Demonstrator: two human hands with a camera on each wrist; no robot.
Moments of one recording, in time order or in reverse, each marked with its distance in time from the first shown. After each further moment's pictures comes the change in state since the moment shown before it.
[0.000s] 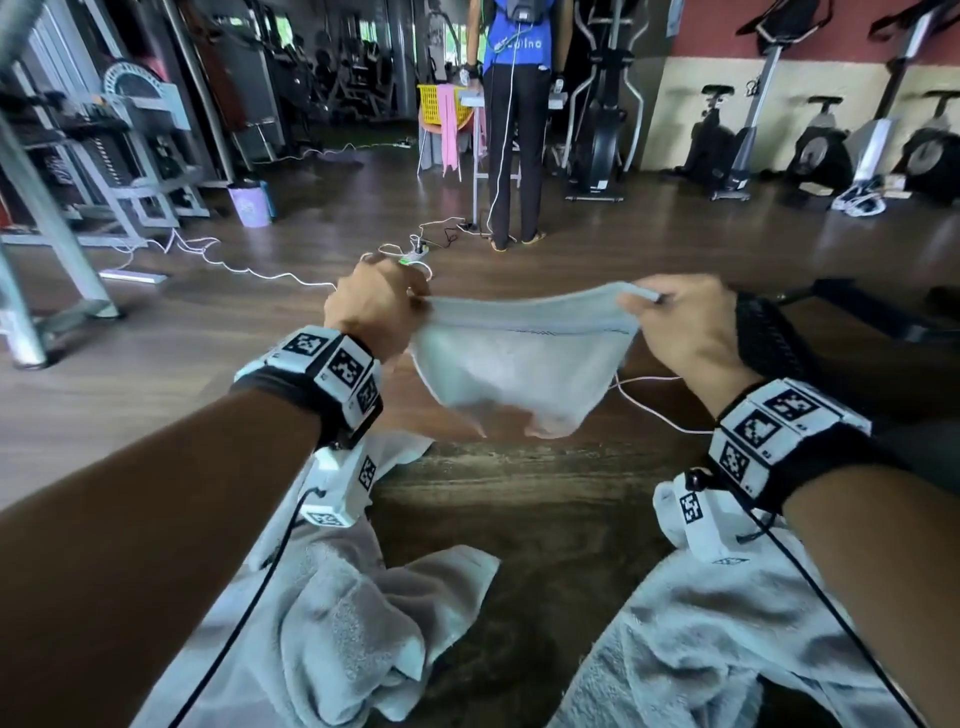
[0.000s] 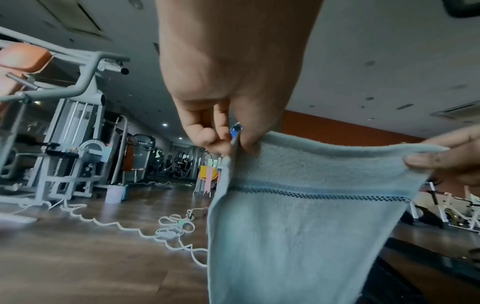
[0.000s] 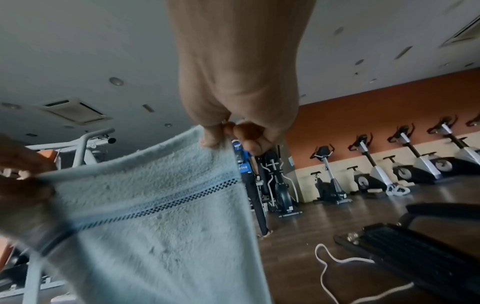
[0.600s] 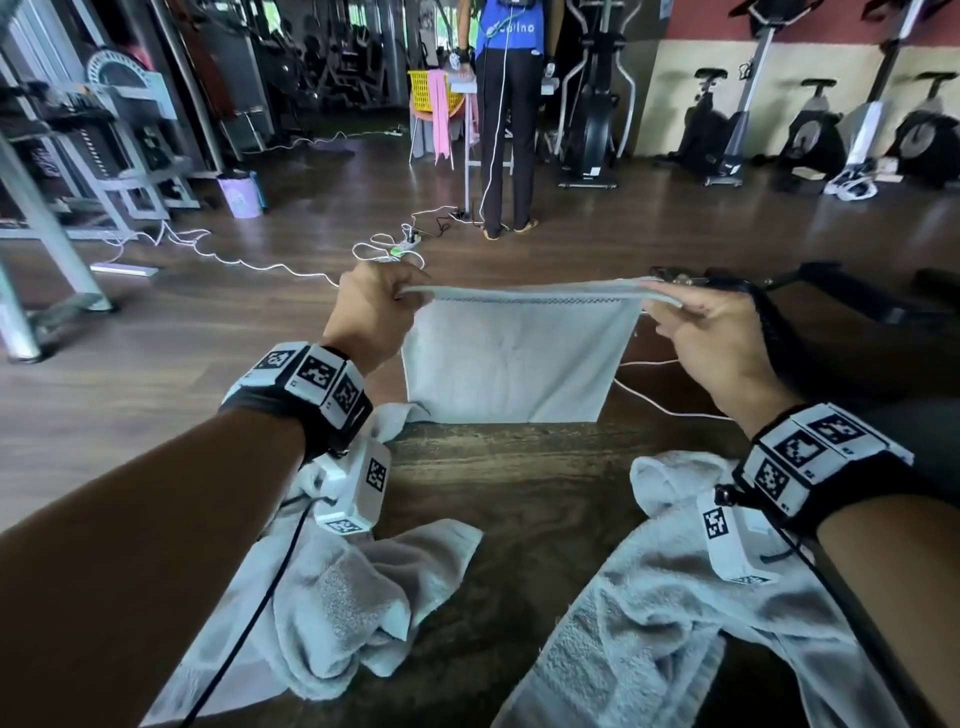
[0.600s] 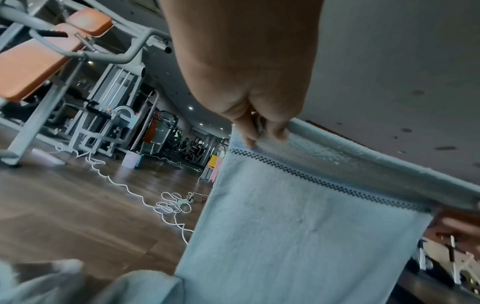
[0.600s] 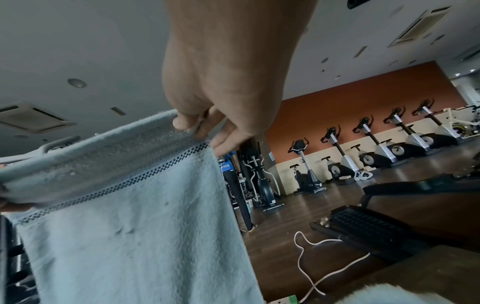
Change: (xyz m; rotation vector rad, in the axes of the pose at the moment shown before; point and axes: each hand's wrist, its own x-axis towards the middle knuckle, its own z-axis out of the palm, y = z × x) left_hand -0.031 0.012 0.012 -0.450 0.056 0.084; right_hand -0.034 0.031 -0.043 0.294 -0.074 0.030
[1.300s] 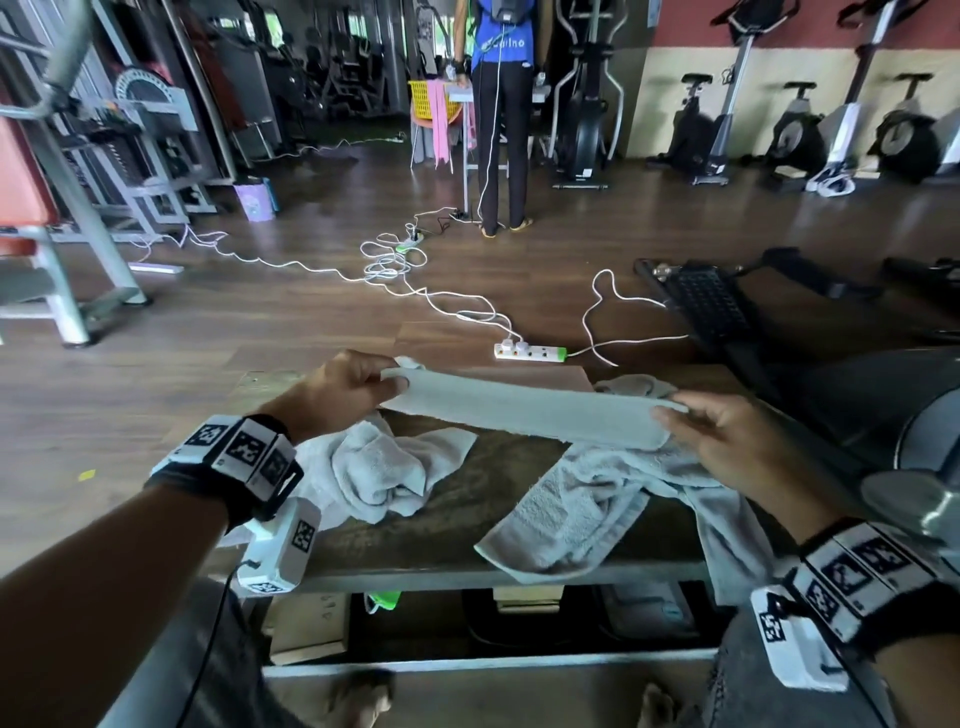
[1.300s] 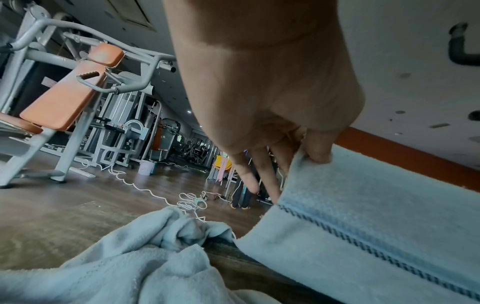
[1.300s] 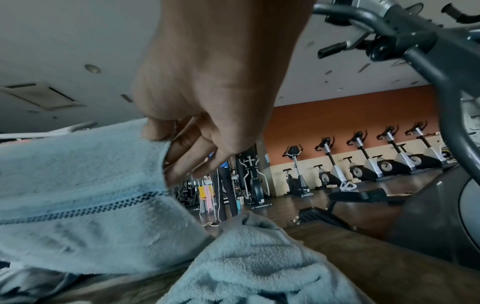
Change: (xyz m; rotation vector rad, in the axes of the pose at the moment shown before) left_hand -0.201 0.030 -0.098 -0.002 -0.519 -0.053; right_hand -0.229 -0.042 -0.118 -0.154 -0.322 0.127
